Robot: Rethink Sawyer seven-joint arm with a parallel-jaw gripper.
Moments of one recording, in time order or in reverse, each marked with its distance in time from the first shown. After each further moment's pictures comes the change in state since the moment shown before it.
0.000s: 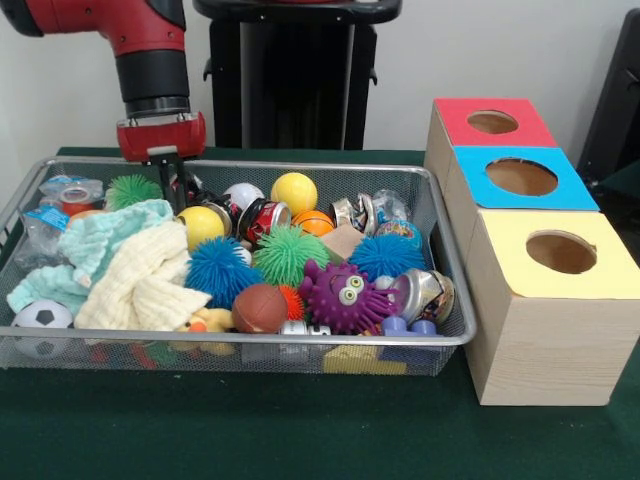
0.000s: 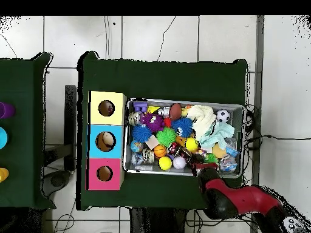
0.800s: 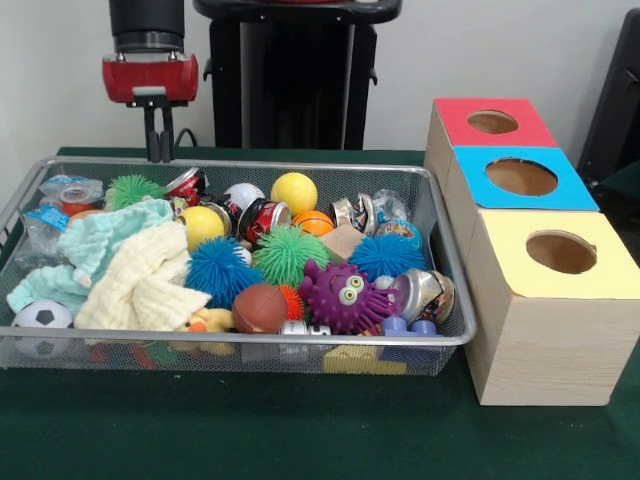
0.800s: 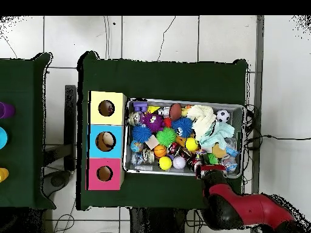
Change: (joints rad) arm 0.042 -0.249 -0.001 0.133 0.126 0.000 0.000
